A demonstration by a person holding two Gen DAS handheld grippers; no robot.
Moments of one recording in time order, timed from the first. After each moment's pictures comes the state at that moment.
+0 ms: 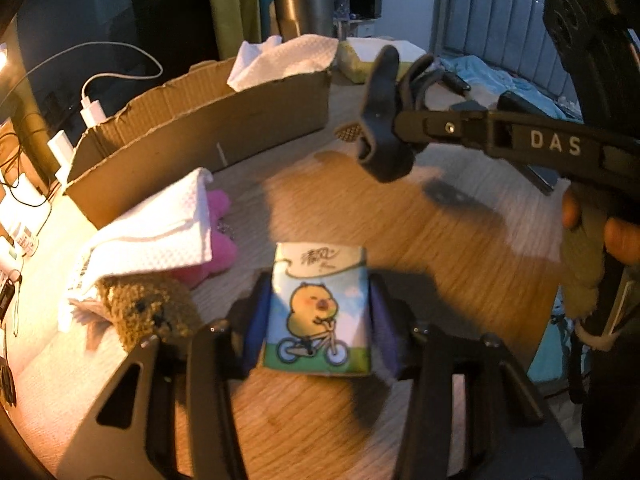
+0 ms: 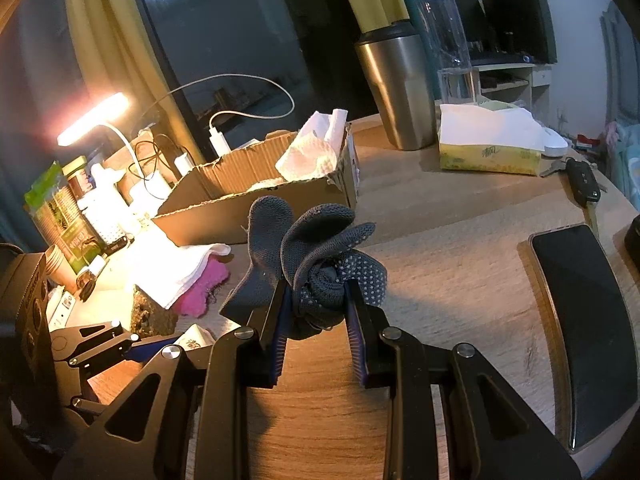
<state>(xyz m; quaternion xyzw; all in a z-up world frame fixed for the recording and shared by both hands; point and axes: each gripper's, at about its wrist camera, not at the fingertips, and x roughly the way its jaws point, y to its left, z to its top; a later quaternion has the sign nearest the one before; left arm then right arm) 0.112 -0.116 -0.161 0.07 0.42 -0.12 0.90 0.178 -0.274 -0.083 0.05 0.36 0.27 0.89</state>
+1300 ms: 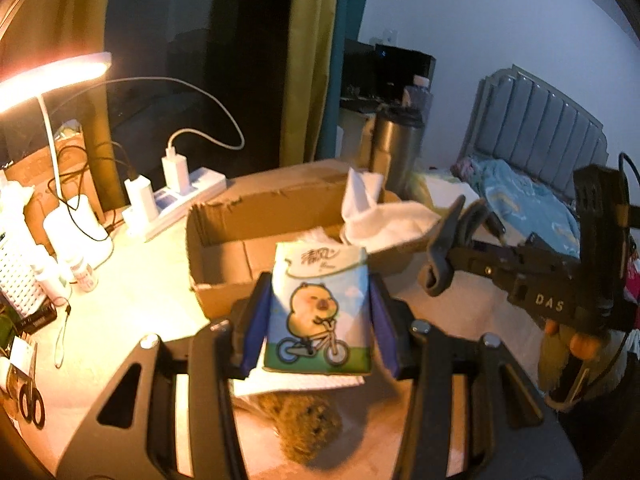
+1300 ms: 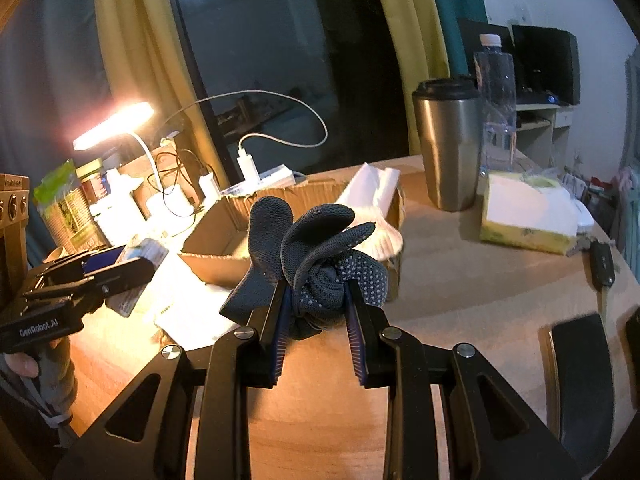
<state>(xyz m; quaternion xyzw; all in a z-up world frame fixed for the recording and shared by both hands) 0.133 -0.010 -0.066 -0.04 0.31 -0.08 0.95 0.197 -0.227 -0.039 0.01 0.32 0.30 0.90</state>
